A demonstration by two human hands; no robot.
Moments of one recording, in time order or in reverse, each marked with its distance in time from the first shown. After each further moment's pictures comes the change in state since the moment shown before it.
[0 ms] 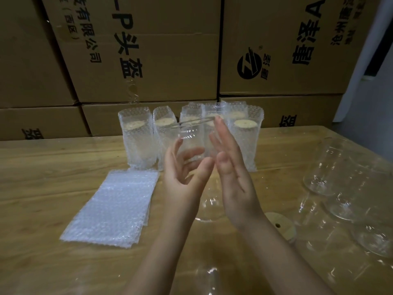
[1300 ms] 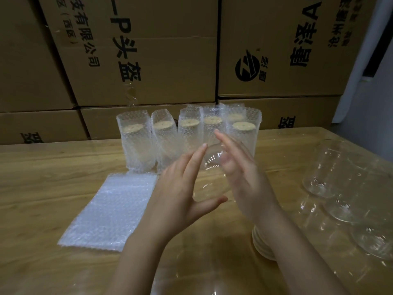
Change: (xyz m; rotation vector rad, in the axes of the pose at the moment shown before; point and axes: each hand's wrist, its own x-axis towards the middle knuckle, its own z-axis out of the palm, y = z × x) left_hand 0.012 -0.005 -0.033 1.060 -0.404 0.519; right_hand 0.006 0.007 -0.035 -0.370 -0.044 0.086
